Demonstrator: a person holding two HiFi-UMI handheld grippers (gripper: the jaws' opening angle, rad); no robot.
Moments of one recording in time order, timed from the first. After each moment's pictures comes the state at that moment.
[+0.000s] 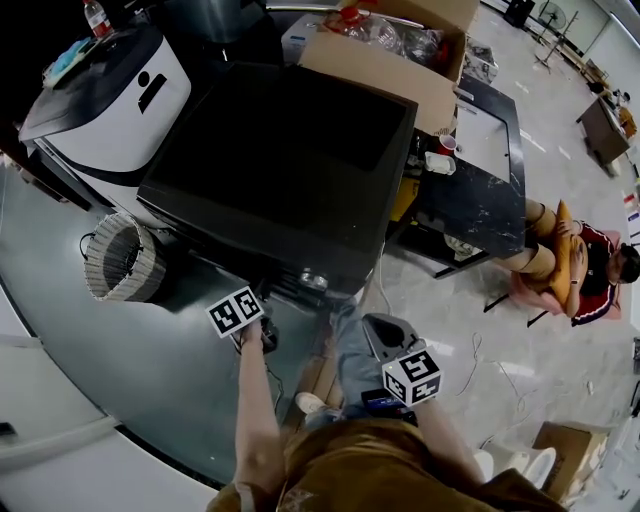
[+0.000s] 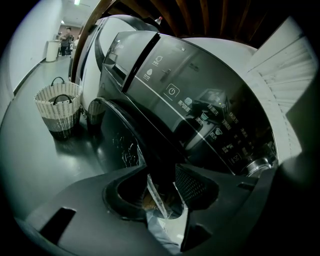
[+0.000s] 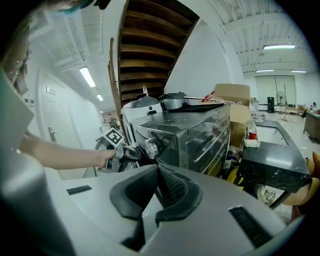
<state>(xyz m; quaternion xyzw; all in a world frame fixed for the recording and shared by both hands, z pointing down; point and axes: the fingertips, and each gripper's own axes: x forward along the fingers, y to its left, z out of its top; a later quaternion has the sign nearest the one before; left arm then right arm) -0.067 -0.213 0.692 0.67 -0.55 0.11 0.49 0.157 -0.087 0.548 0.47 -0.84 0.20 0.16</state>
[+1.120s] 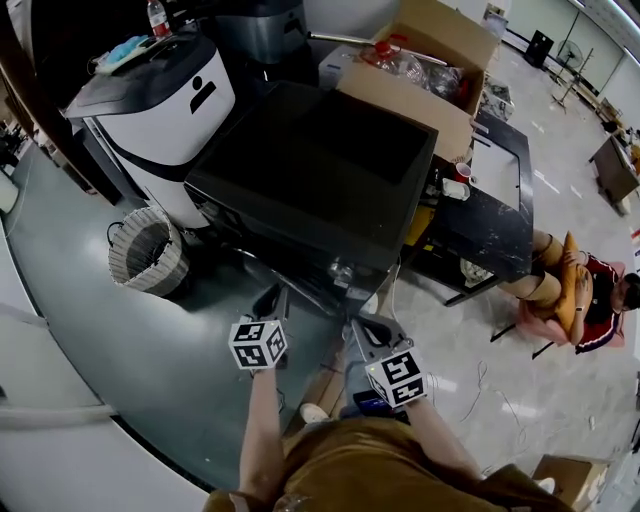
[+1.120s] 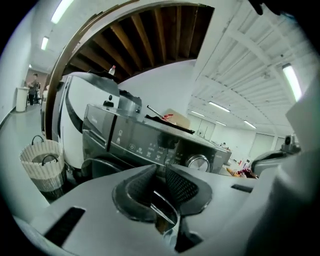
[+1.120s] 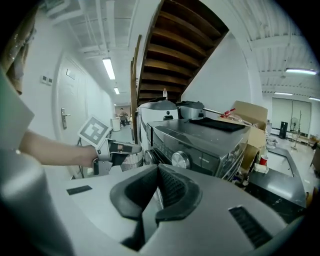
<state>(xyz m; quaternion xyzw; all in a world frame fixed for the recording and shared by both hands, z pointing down) -0.071 -0.139 0.566 0.81 -0.53 0.07 0.24 0.078 -0.055 0.511 0.43 -0.88 0.09 0.19</state>
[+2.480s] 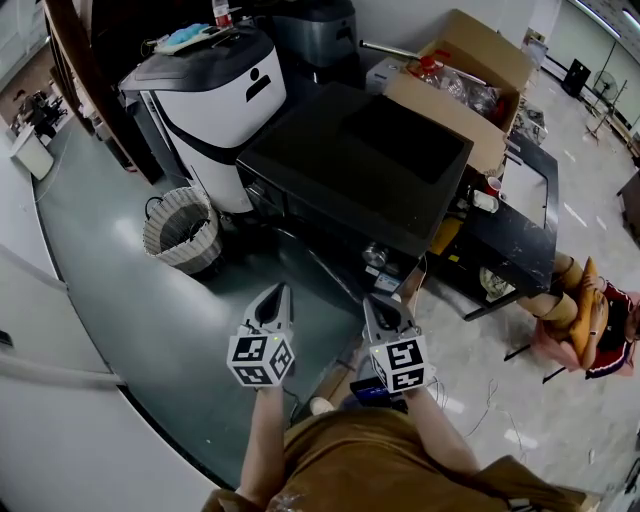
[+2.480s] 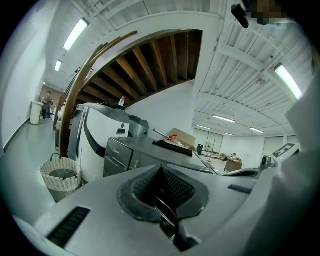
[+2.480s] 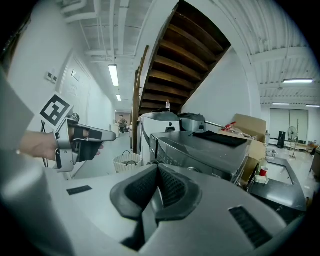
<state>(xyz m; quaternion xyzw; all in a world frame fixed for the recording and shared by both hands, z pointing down) -0.127 -0.040 0.459 0.78 -0.60 0.00 0.17 0.036 -0.035 0.477 0.45 -0.88 0.04 0.15</state>
